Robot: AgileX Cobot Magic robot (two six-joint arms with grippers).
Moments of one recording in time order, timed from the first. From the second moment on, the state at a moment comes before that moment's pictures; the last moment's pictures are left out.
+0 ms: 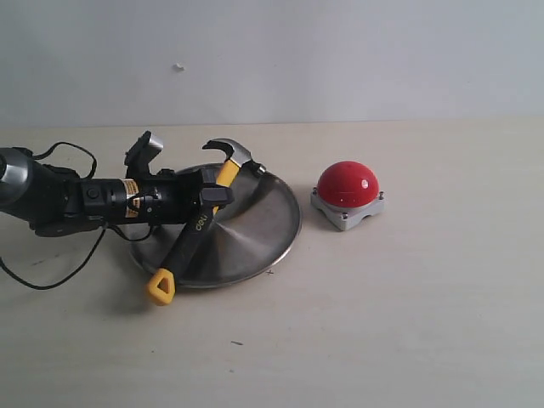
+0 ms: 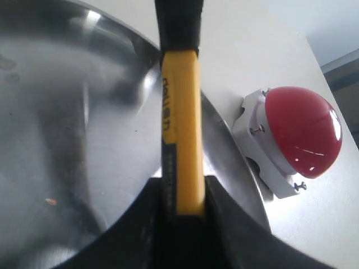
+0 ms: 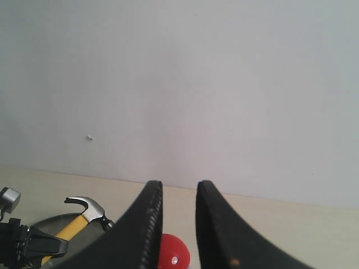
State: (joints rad) left arm -0.25 2.32 -1.21 1.09 -0.81 -1.51; right arm 0.26 0.61 -0.51 0.50 0.06 -0.44
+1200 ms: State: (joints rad) left arm -0.24 2.29 -1.21 1.10 -0.88 -1.54; right arm 0.26 0.61 -0.51 0.50 0.06 -0.44
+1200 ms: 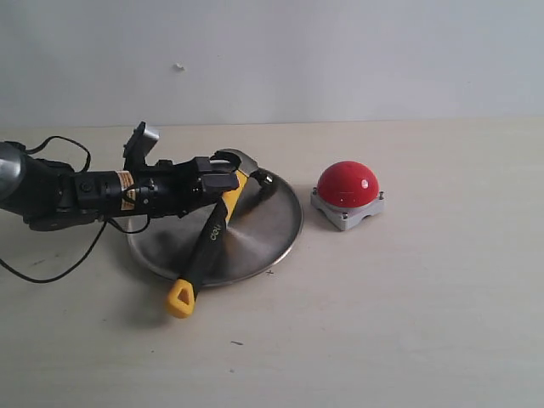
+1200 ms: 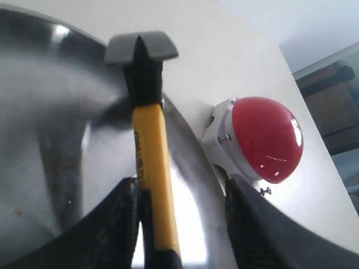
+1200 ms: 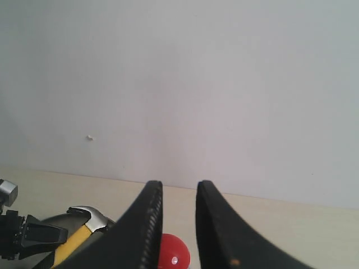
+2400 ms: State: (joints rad) left arm -0.12 1.81 -0.97 1.27 -0.52 -1.47; right arm 0.26 0.61 -0.51 0.50 0.06 -0.44
